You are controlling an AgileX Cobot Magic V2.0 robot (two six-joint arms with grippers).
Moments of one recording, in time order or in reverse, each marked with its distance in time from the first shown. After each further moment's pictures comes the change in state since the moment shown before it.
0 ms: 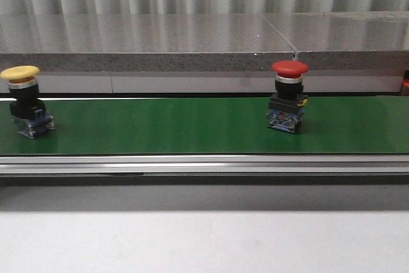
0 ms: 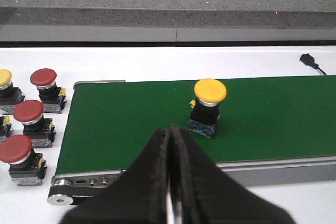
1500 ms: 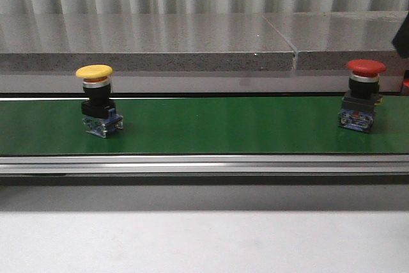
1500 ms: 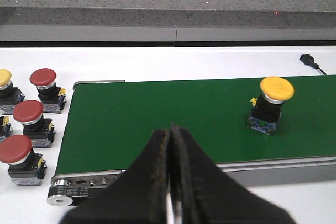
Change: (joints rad) left arm 0.000 0.000 0.000 0.000 0.000 0.000; right arm 0.073 1.056 -0.596 0.287 0.403 -0.256
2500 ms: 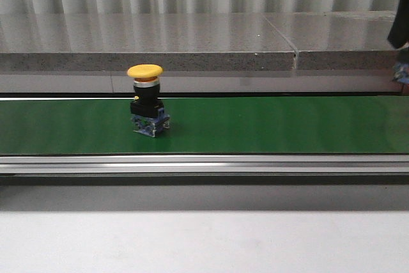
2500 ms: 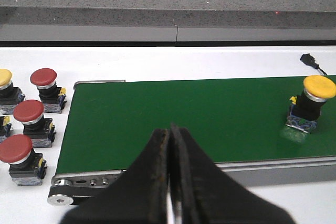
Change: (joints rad) left arm 0.000 0.000 0.000 0.000 0.000 0.000; right arm -0.119 0.391 -0.381 -0.074 0.055 -0.025
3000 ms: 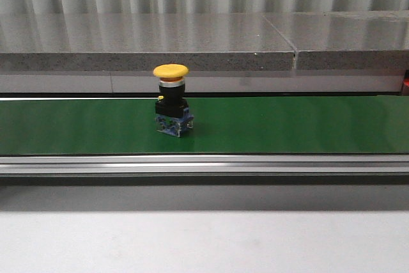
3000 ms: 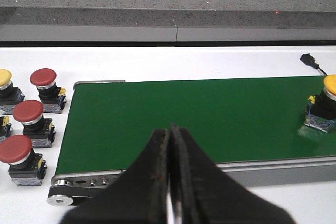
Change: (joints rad) left arm 0.000 0.000 0.000 0.000 0.000 0.000; right arm -0.405 0.288 -0.245 -0.013 -0.018 0.005
